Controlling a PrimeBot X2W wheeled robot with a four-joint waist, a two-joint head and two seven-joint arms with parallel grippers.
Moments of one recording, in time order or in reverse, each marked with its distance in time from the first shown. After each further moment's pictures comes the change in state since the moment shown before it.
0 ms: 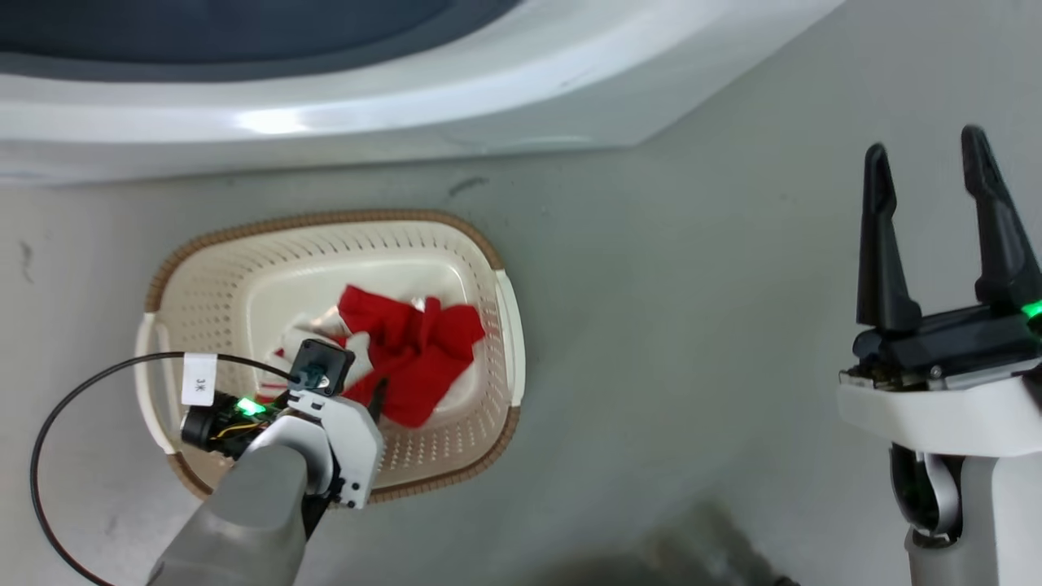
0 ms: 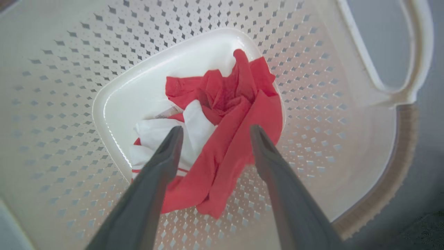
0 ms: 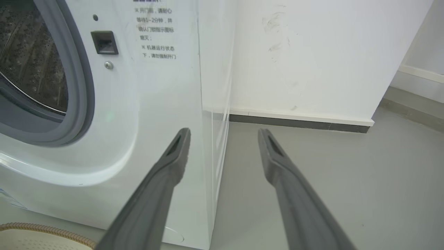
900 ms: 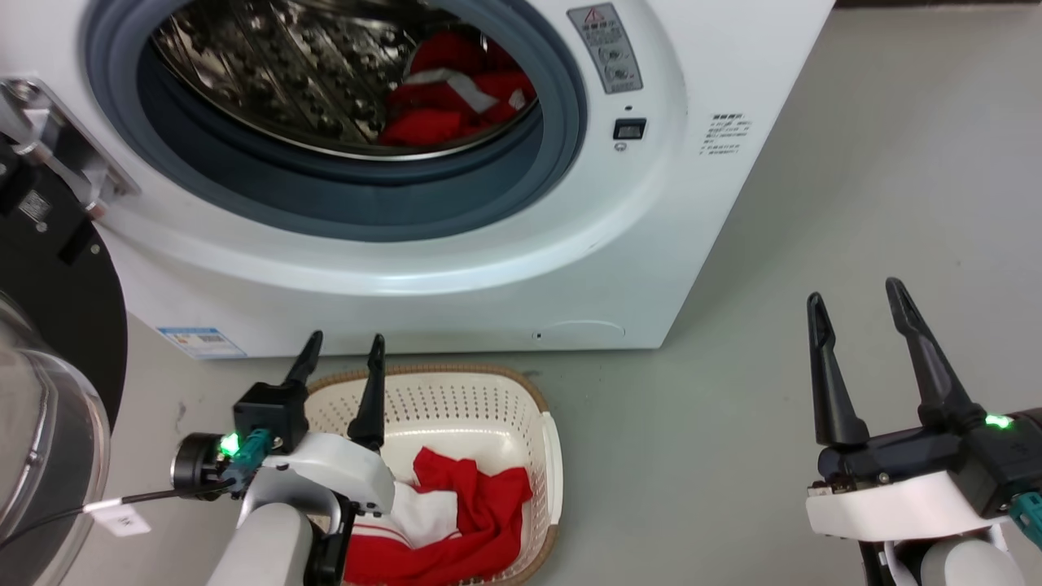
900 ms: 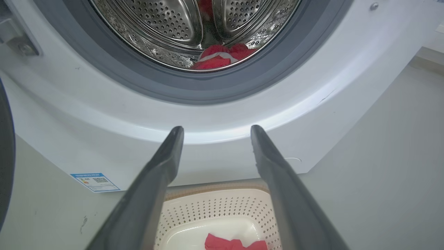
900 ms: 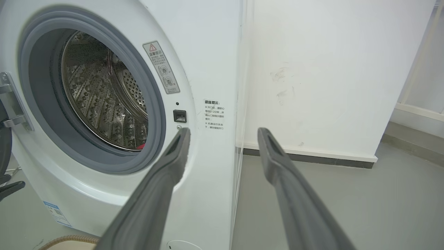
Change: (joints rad) left arm 0.453 -0.027 0.445 -0.835 0.126 0.143 -0.011; right arm 0.214 0.000 0.021 0.069 -0.024 0.000 0.000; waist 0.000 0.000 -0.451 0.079
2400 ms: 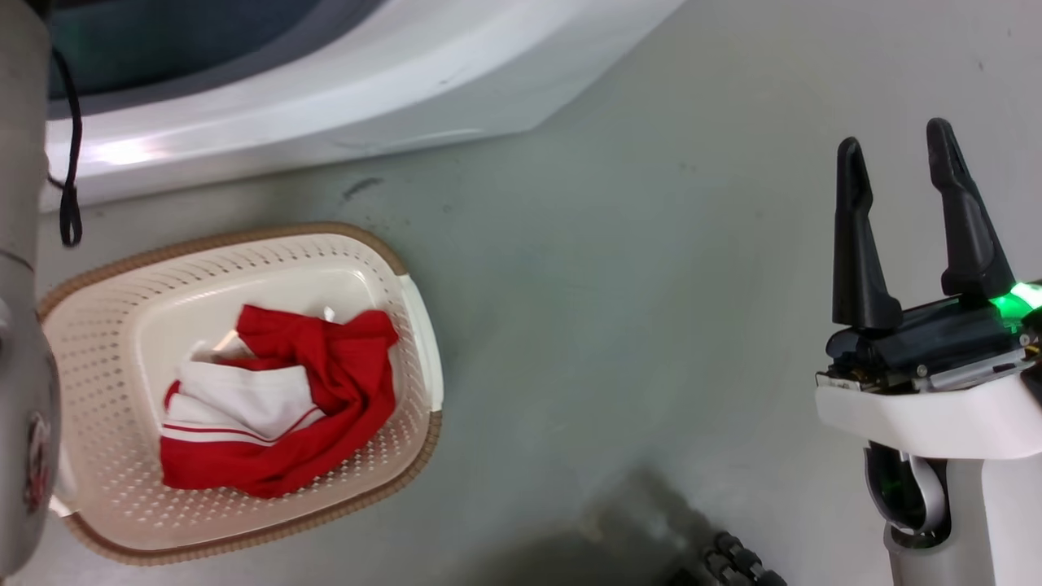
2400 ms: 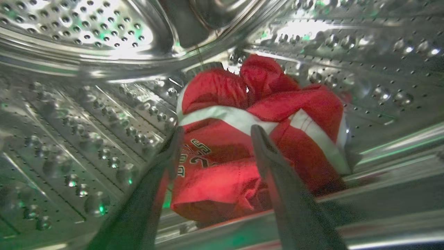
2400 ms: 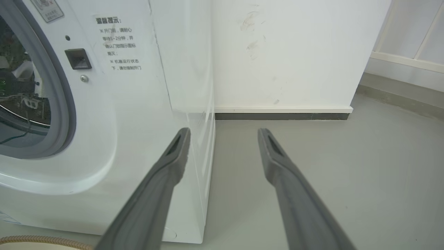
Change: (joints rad) left arm -1.265 0.158 -0.011 0.732 0.149 -0.147 0.423; right arm -0.224 0.000 0.044 -0.081 0.147 0.000 0.000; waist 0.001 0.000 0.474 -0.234
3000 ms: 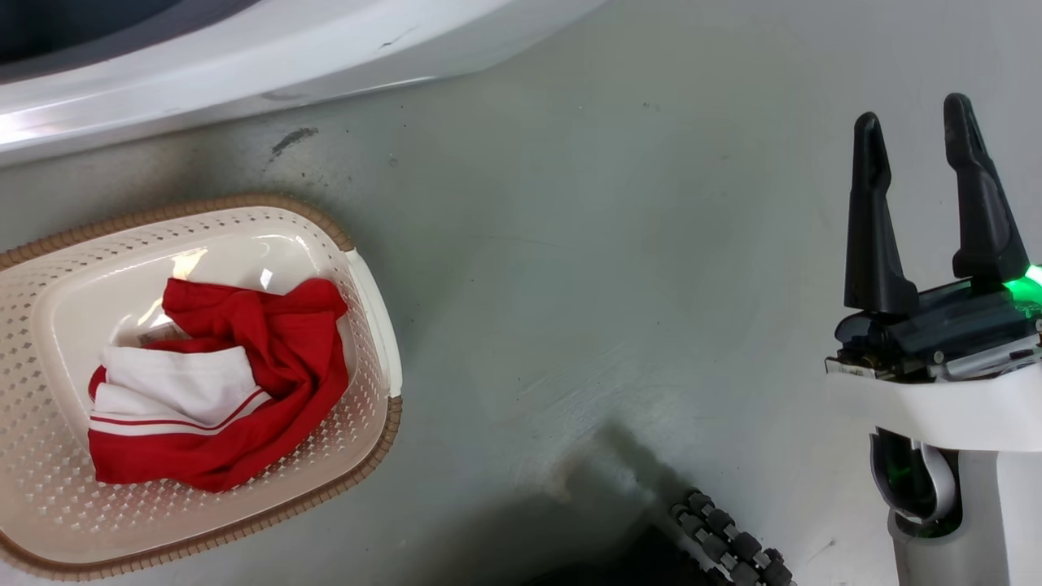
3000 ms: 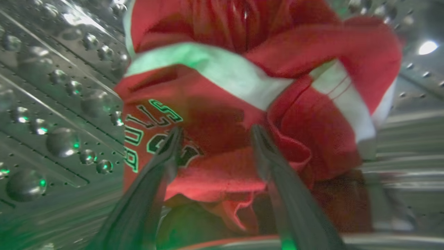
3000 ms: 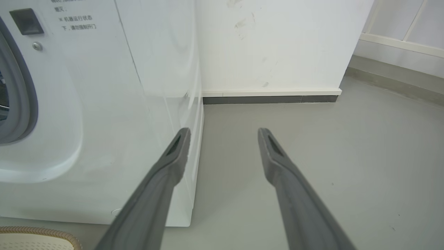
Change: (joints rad) left arm -0.206 0.076 -0.172 0.016 -0.236 -0.001 0.485; right arm -0.028 0.000 0.000 -0.018 0.049 0.000 0.000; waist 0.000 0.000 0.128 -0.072
